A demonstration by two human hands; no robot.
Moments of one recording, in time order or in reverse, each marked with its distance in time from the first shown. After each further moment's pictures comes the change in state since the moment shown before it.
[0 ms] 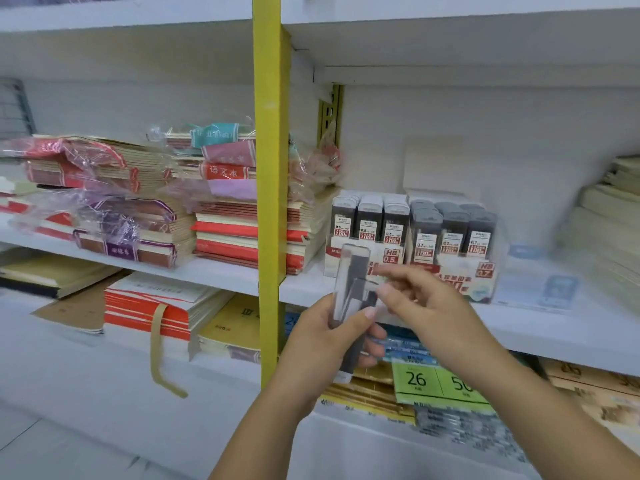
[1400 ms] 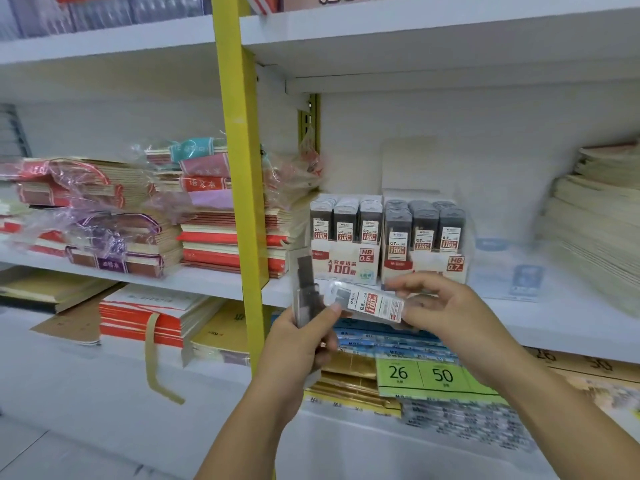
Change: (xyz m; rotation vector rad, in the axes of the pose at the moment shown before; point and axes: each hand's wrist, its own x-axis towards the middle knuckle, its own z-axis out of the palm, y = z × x) left_hand -0.008 -0.003 0.007 -0.087 0.194 -0.093; right_hand -0.020 0.017 -0.040 0.287 -0.015 0.133
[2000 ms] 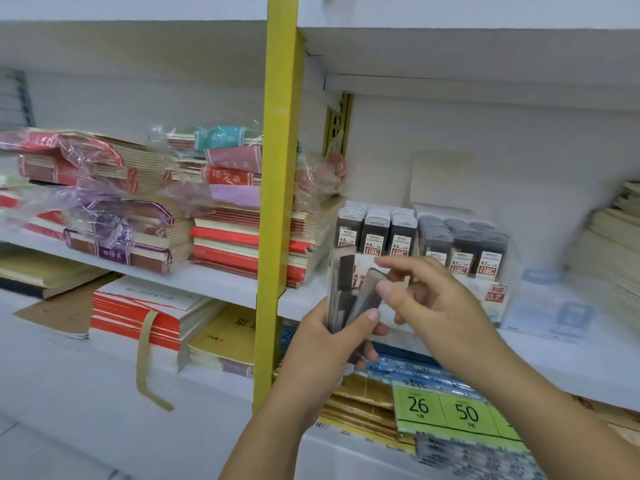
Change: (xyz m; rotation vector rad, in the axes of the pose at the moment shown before) left_hand 0.025 0.006 -0.003 0.014 -0.156 0.146; right_hand 0.033 -0.030 0.044 -0.397 0.020 -0.286
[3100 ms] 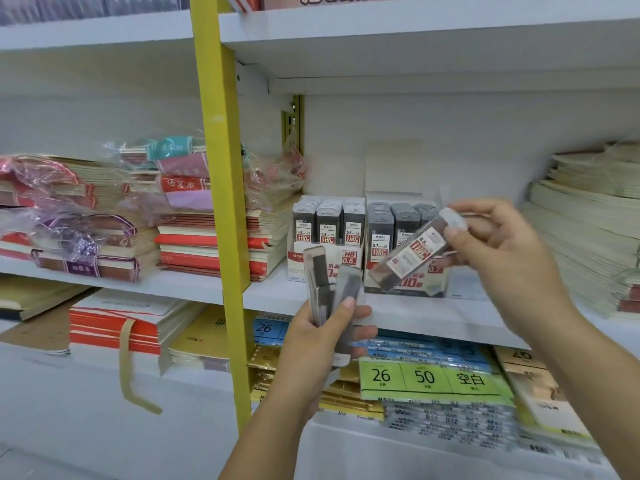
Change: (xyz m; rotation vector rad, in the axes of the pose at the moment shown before) left_hand -0.015 -0.010 0.046 -0.067 0.067 -0.116; right_hand -0.027 0.016 -0.095 0.273 0.346 0.030
